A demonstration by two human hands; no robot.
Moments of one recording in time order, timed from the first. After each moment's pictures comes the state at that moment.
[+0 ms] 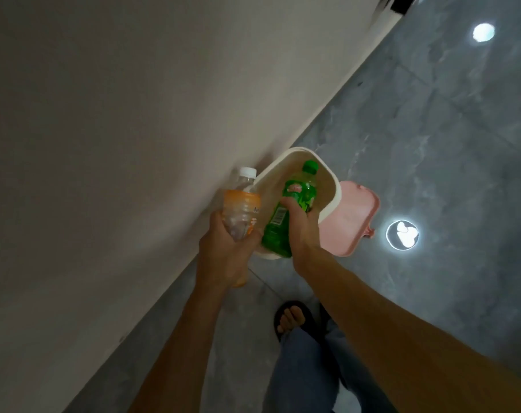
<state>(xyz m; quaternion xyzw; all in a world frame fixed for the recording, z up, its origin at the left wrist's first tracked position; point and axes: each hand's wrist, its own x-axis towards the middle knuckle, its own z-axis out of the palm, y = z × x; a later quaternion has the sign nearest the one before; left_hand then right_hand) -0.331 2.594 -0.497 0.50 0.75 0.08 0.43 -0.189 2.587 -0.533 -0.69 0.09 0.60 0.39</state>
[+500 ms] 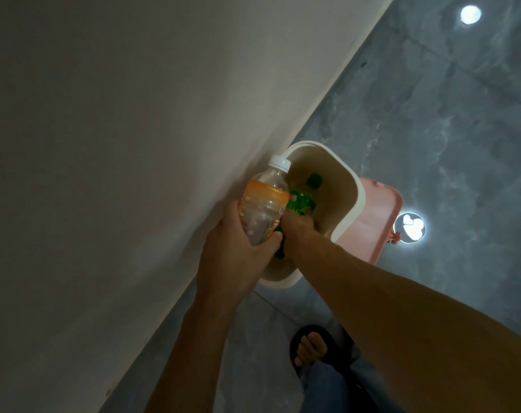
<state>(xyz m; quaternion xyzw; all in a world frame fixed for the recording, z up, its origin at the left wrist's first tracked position) -0.320 2.628 -0.561 0.63 0.67 0.06 0.38 -0.206 2.640 -0.660 -0.71 0.26 0.58 0.31</state>
